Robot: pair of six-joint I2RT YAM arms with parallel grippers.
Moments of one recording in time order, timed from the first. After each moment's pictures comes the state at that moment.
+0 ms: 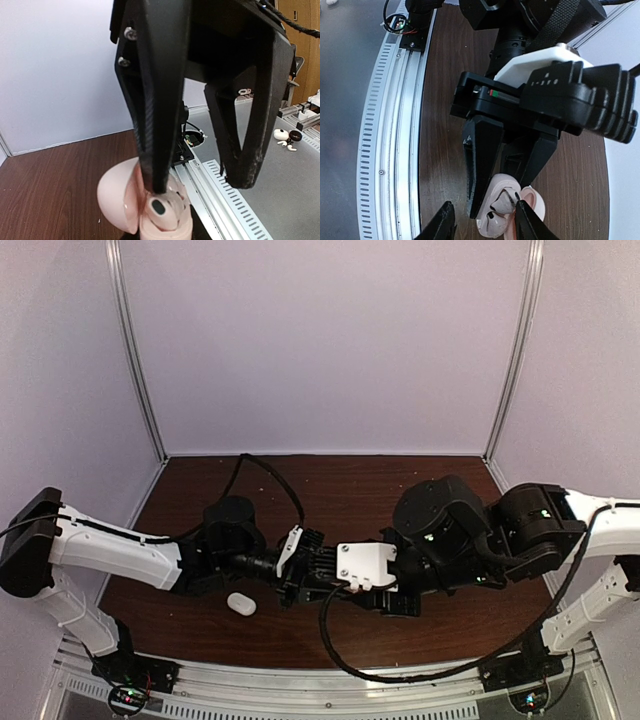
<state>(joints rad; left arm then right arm) -1.09 1.52 0.76 0.67 0.75 0.17 1.46 1.33 1.36 -0.75 0.23 -0.31</state>
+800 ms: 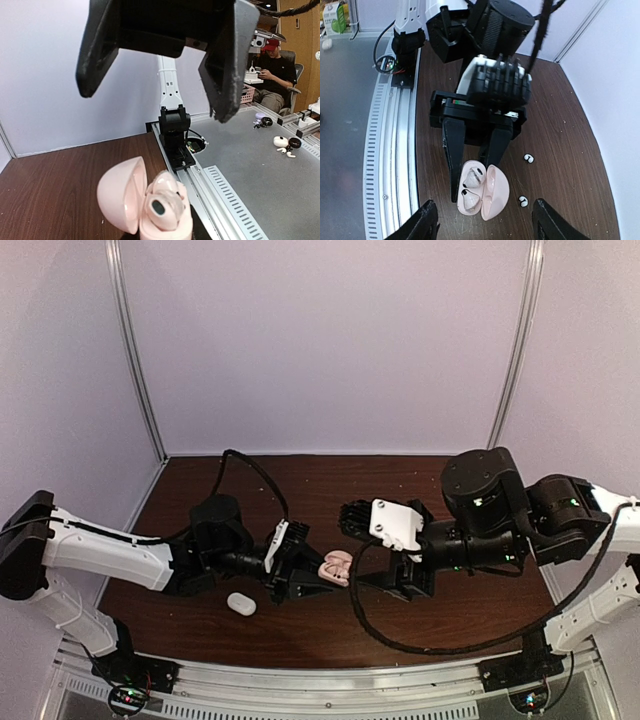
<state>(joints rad) -1.07 1.48 0.72 0.72 0.76 0.13 1.41 1.22 1.32 -0.65 0.20 -0.26</state>
